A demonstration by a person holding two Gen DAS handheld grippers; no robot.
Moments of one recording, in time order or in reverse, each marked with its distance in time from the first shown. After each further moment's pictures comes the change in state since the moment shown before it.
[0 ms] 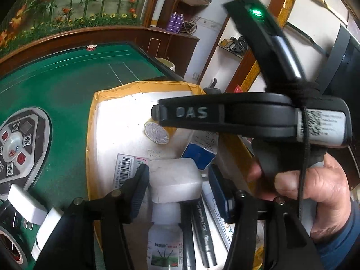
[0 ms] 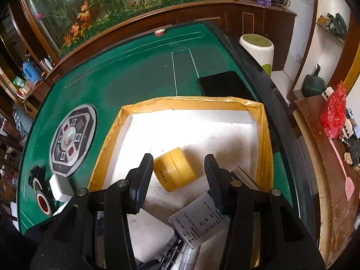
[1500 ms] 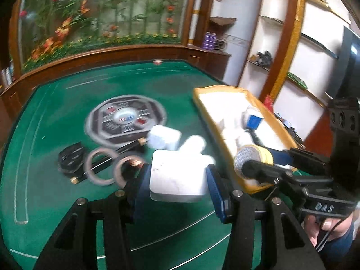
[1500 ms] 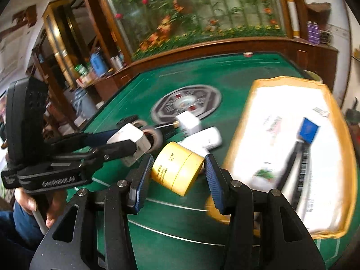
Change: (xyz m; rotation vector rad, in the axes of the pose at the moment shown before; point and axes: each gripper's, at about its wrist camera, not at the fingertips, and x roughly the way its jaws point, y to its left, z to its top) left arm -0.147 0.085 -0.080 0.021 -0.108 0.217; right arm -0.087 0.128 -0.164 -0.182 -0.226 0.274
